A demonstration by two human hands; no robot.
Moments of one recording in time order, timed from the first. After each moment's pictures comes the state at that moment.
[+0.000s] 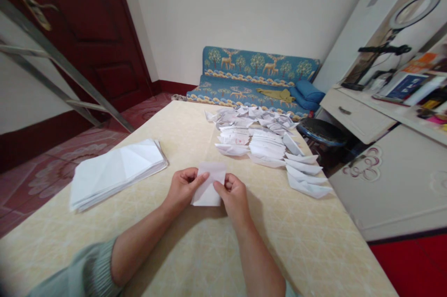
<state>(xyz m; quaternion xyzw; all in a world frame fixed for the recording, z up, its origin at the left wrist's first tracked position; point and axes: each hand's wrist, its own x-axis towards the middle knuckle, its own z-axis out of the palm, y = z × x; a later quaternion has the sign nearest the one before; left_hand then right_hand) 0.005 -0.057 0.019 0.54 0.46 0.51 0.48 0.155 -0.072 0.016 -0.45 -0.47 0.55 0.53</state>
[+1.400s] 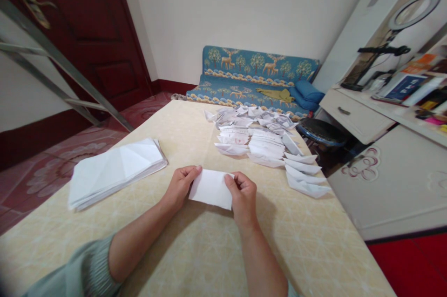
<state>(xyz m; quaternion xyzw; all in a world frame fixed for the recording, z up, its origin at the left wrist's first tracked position) 0.000 -0.051 0.011 0.44 0.47 0.51 0.58 0.167 -0.075 0.016 -0.48 -0.45 0.46 0.60</state>
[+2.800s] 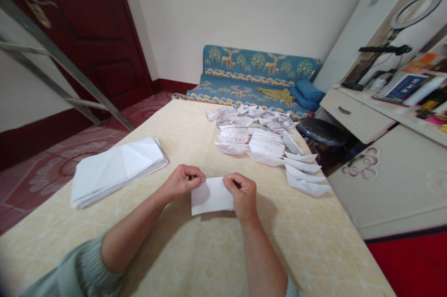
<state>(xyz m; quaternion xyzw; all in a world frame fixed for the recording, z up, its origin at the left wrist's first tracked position) -0.017 -0.048 0.040 0.69 0.45 0.36 0.43 0.177 -0.074 0.022 -0.48 -0.56 0.39 0.55</state>
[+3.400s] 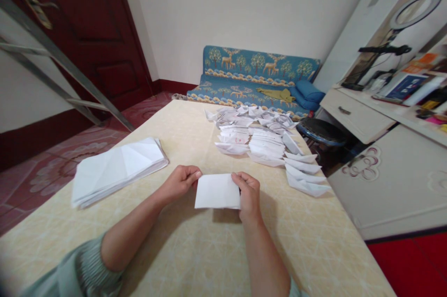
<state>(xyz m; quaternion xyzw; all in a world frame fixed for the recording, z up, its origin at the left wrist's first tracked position) -0.024 -0.043 0.025 0.71 0.46 0.34 0.41 0.176 -0.068 0.020 -0.47 -0.35 0.54 0.60</state>
